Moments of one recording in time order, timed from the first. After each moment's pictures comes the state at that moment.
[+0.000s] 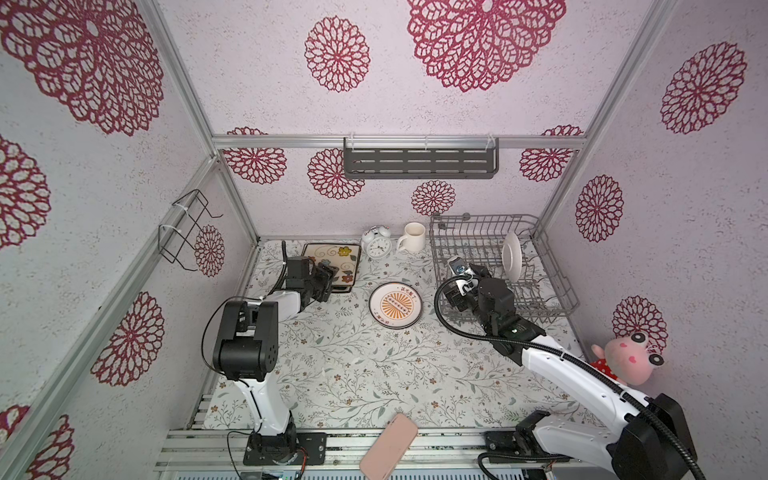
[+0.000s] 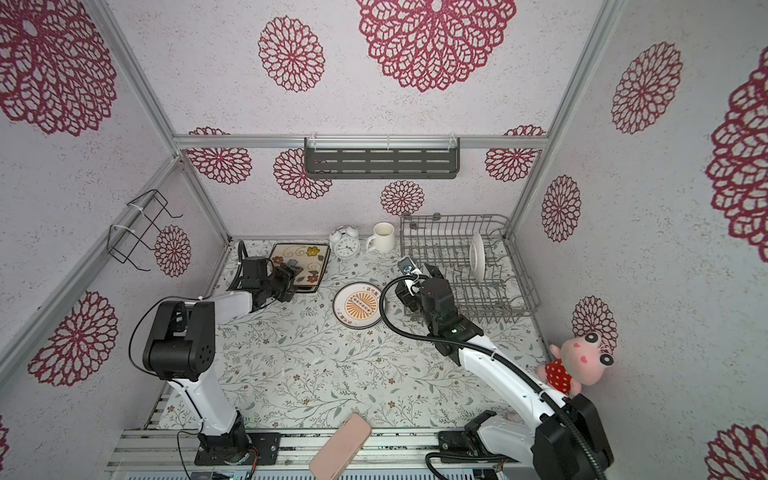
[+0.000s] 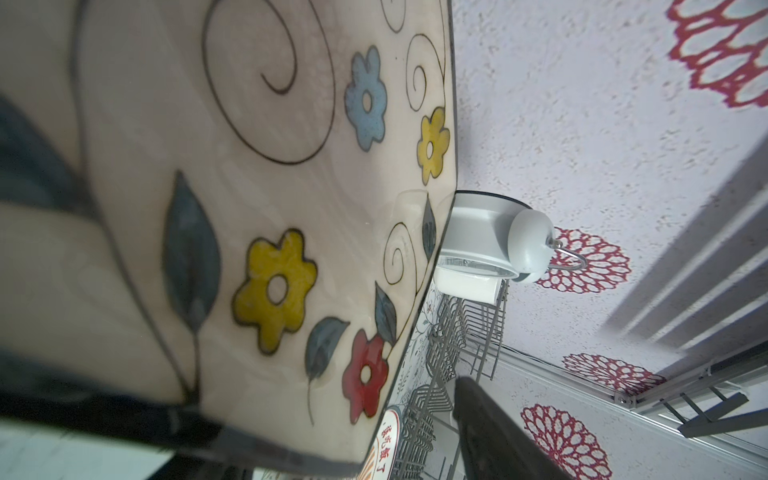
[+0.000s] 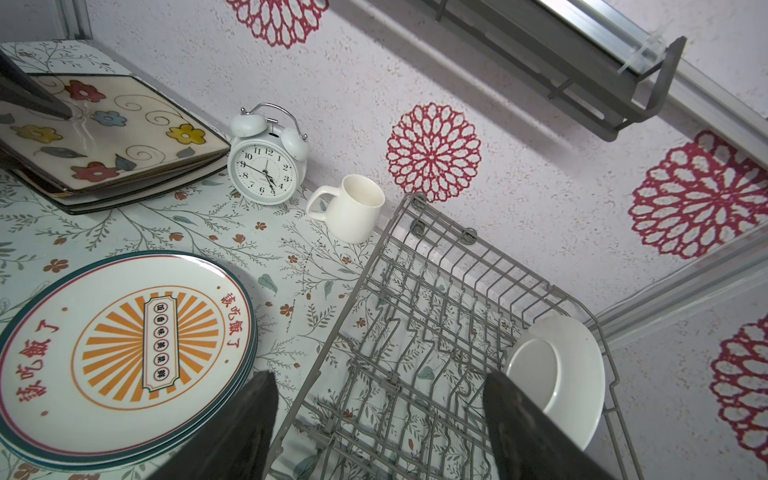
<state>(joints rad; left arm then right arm) -0.04 1.87 1.05 0.14 0.37 -1.21 0.57 1.16 0.80 0.10 0.32 -0.34</state>
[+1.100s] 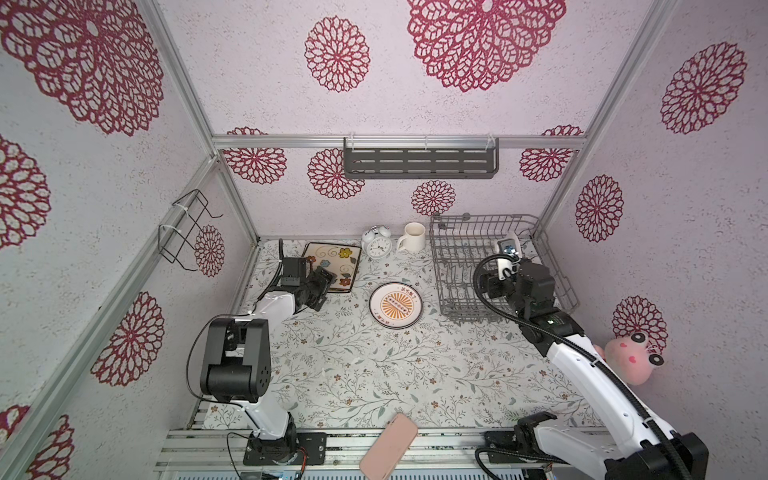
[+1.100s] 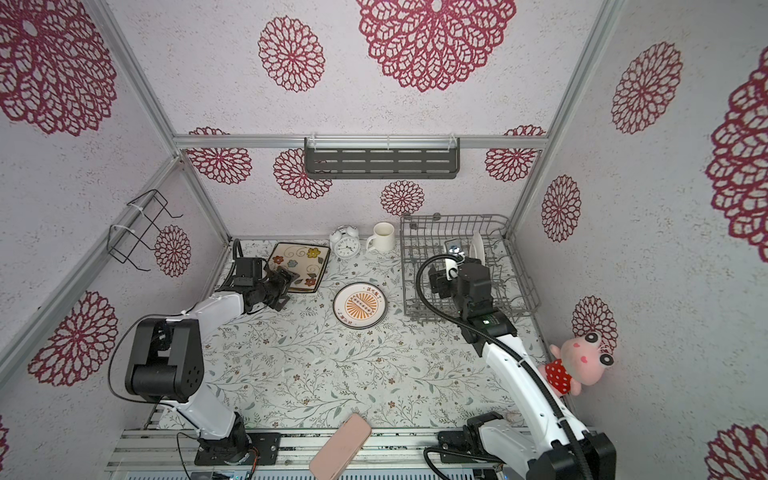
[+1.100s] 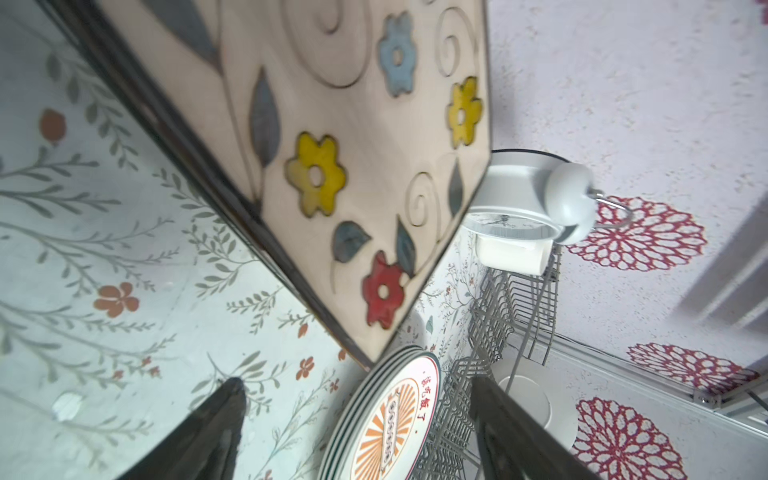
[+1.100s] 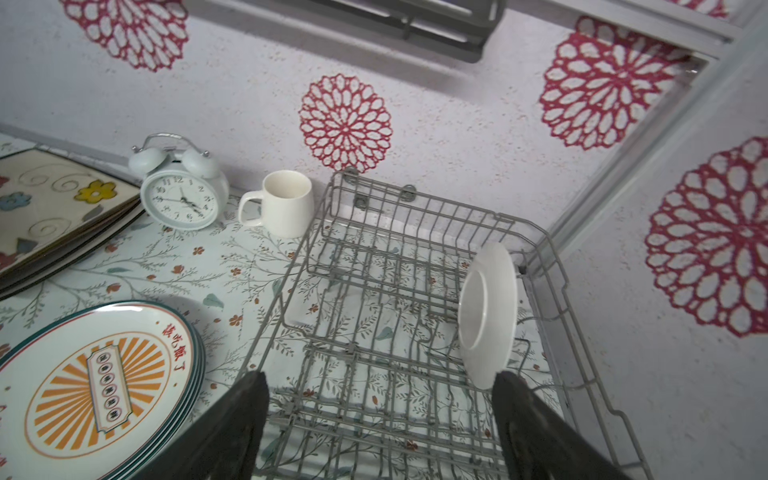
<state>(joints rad) -0.05 1.67 1.07 -0.17 0.32 -1.06 0.23 1.04 0.91 -0.16 0.16 -0.11</state>
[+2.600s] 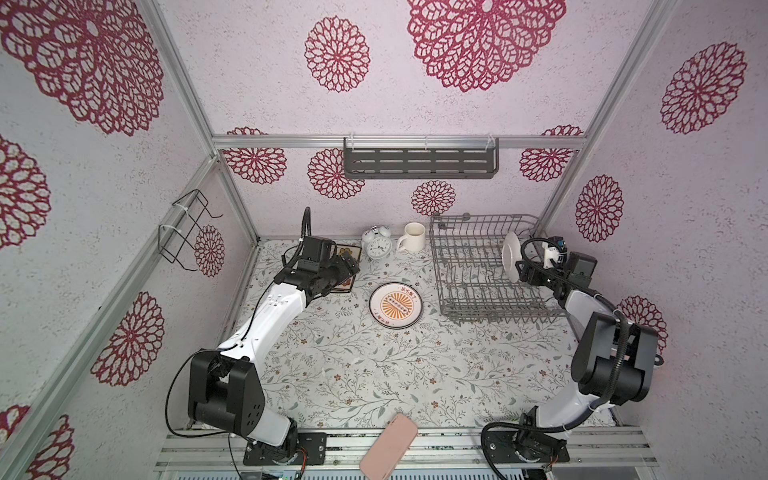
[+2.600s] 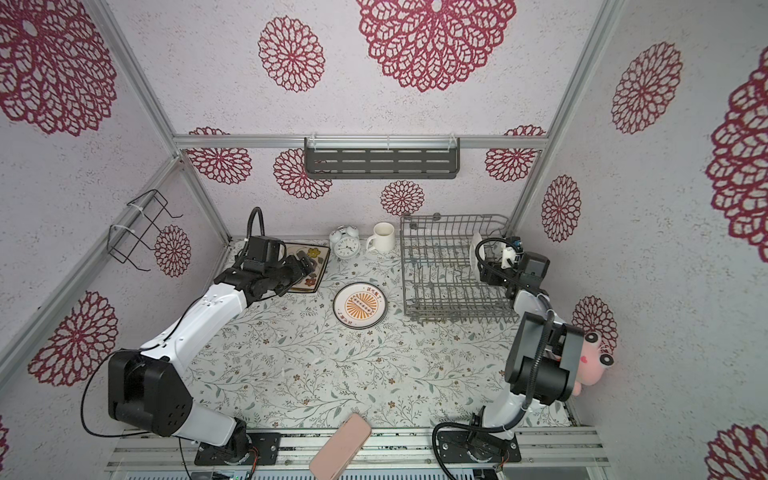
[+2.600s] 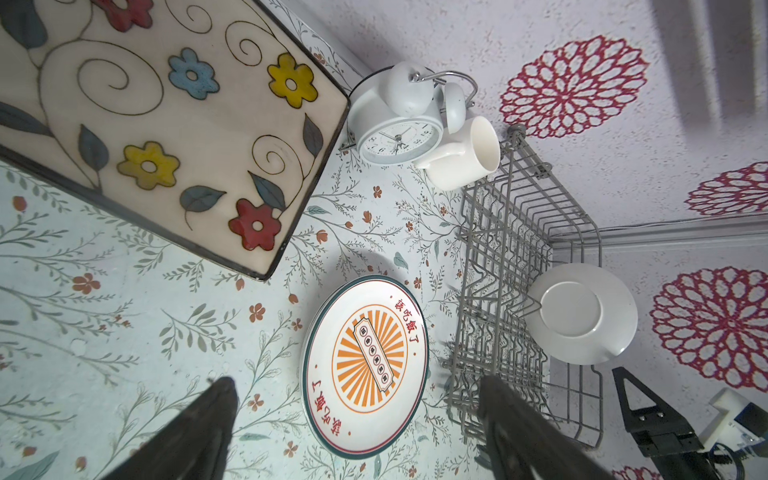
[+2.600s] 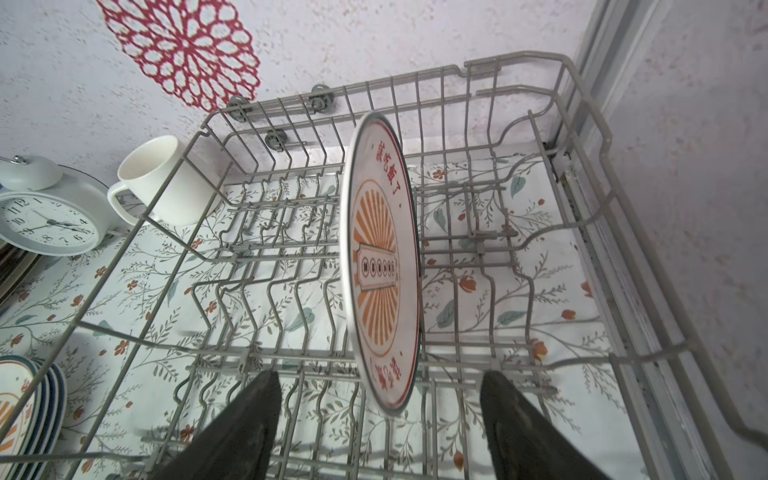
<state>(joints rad) -0.28 1.53 1.27 -0.49 0.09 -0.81 -0.33 1.72 1.14 0.04 -0.48 -0.07</state>
